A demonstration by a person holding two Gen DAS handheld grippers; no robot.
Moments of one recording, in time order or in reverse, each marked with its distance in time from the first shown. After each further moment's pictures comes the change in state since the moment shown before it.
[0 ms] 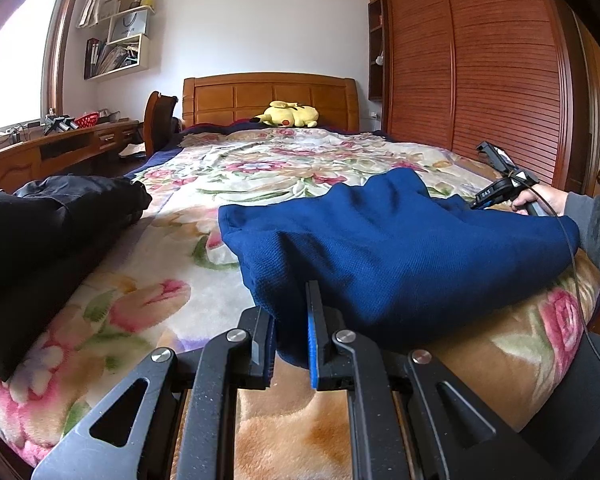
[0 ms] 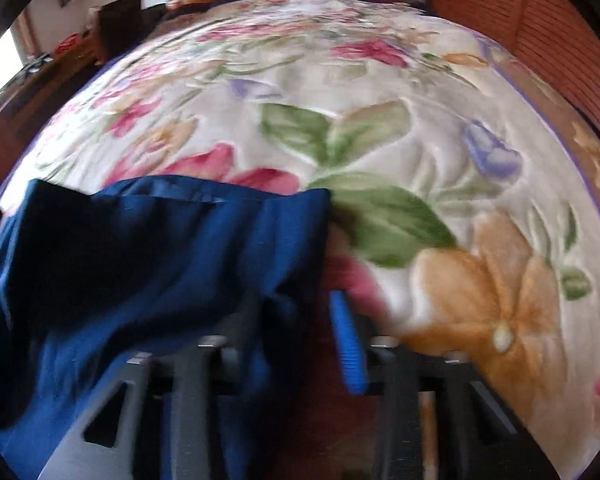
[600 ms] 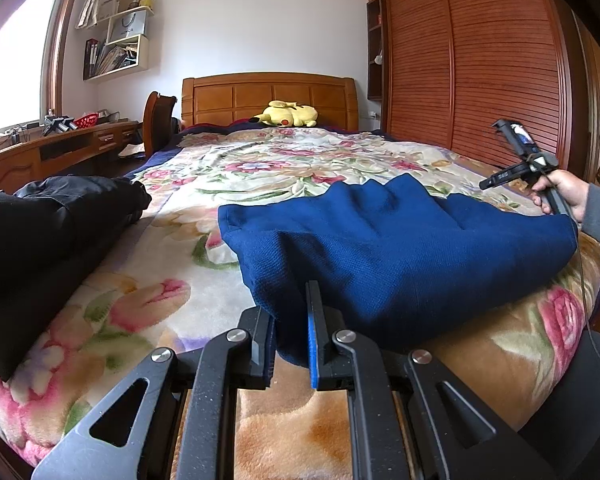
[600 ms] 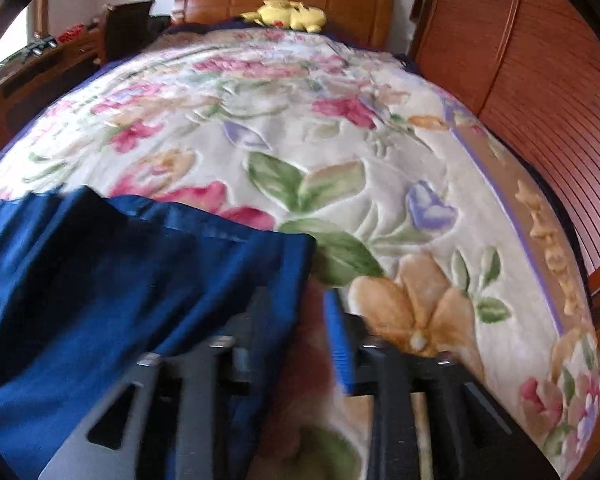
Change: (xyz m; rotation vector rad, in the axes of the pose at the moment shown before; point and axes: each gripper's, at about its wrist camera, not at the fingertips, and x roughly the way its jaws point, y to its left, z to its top) left arm 0.000 0.001 0.000 0.001 0.000 -0.003; right arm -0.079 0.015 -0.011 -0.068 -0.141 -0.183
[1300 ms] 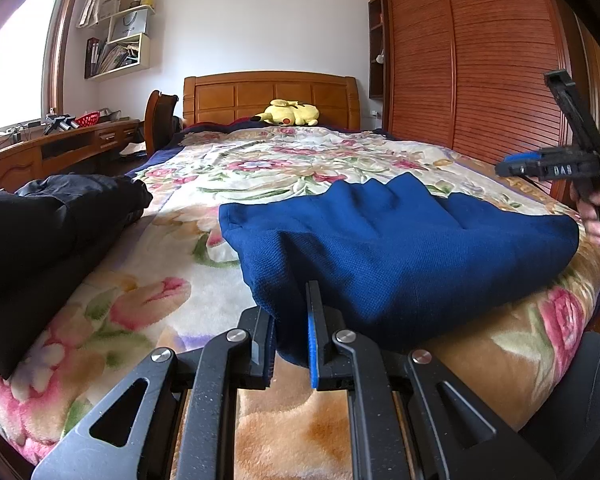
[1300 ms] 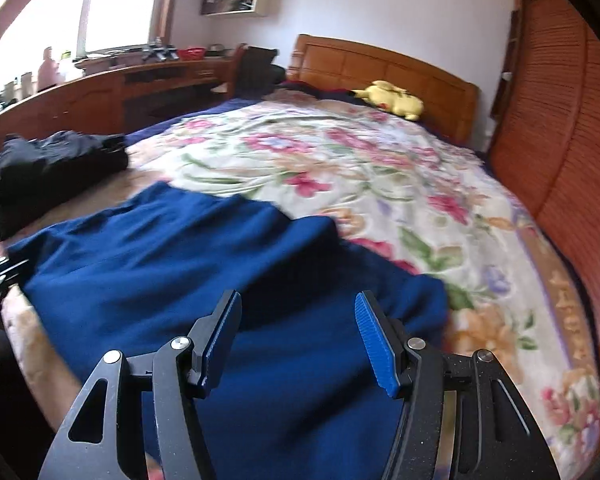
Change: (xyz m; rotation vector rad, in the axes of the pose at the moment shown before) left arm 0.000 0.001 -0.002 0.002 0.007 0.003; right arm -0.133 0.130 -0.086 -0.226 -0.234 0.213
